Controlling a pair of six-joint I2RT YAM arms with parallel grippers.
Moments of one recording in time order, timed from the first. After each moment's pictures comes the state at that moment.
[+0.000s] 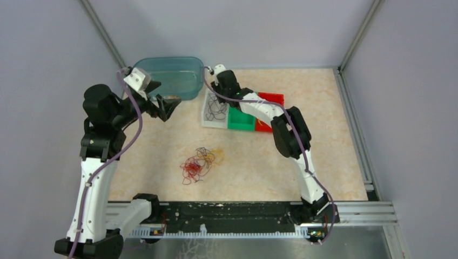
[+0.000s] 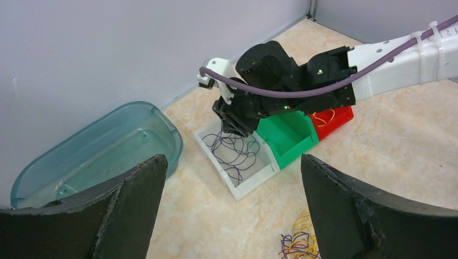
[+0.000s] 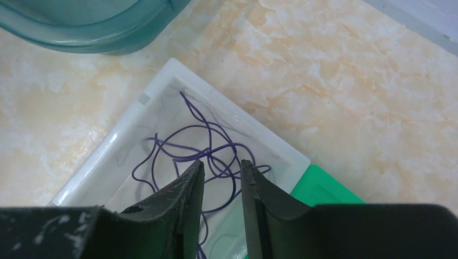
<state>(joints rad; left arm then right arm) -0.12 0.93 1.26 -0.39 0.59 0.15 0.66 2.25 1.86 -0.15 0.14 -0.01</state>
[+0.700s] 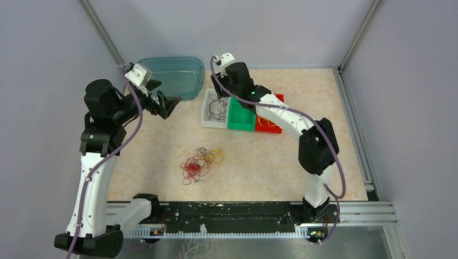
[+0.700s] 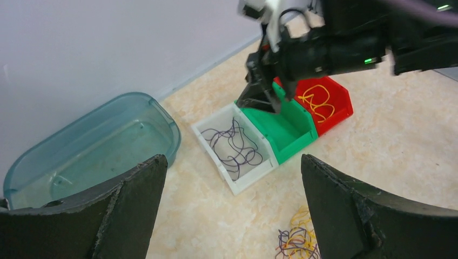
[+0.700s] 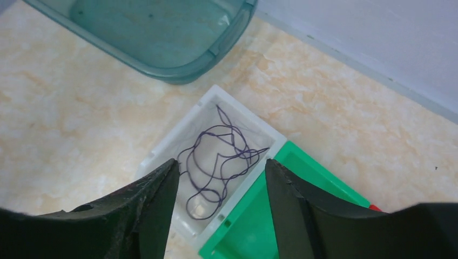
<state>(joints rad) -0.12 0.97 1.31 -0.43 0.58 0.15 0.67 1.96 1.72 -0.17 0.10 0.01</state>
